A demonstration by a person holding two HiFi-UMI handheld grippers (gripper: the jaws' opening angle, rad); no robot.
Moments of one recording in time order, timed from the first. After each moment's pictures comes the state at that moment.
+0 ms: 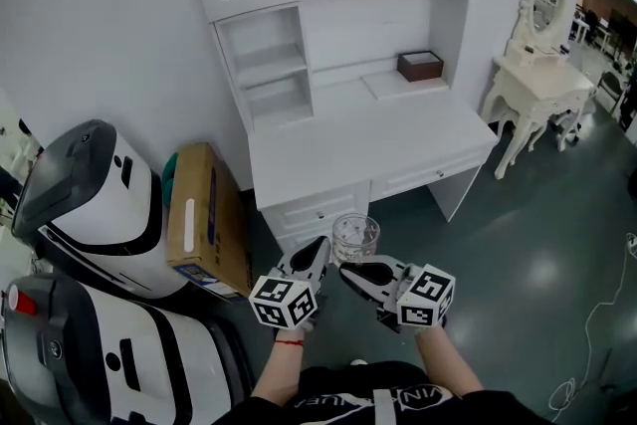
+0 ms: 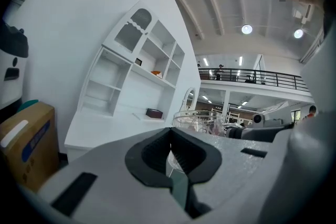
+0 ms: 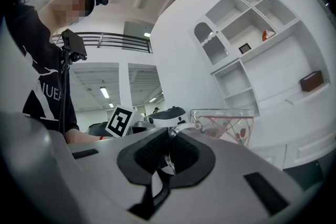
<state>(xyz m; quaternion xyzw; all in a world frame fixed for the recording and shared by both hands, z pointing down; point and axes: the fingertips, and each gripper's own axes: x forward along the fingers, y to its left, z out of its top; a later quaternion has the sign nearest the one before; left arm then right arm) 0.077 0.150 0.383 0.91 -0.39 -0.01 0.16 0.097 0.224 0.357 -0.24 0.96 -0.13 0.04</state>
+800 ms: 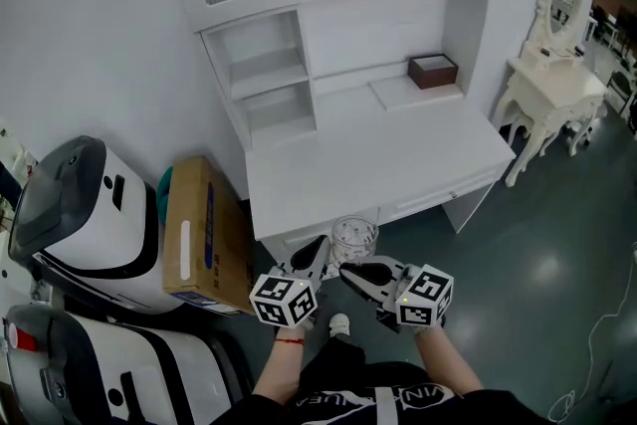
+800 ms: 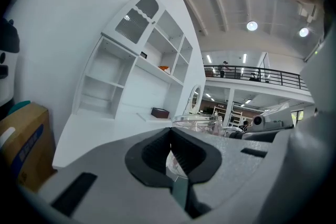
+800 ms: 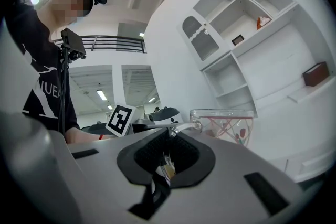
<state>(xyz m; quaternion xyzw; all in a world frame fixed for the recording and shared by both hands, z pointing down) 0.089 0.019 0.396 0.90 -0.40 0.00 0.17 0.109 0.093 0.372 -0.23 0.96 -0.15 0.04</state>
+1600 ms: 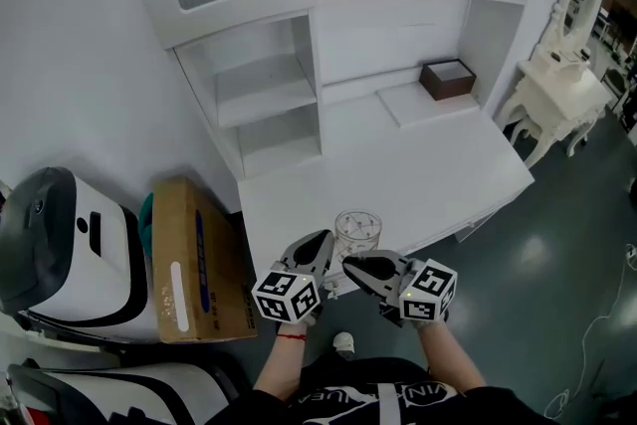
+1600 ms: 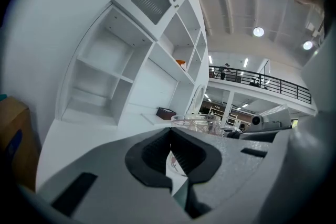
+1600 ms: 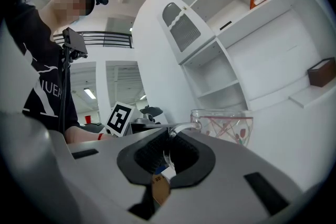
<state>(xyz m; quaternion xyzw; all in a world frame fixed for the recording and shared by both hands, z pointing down) 0.070 -0.183 0.419 0.91 -0.36 0.00 0.20 0.084 -0.111 0.392 -0.26 0.95 -0.17 0.02</state>
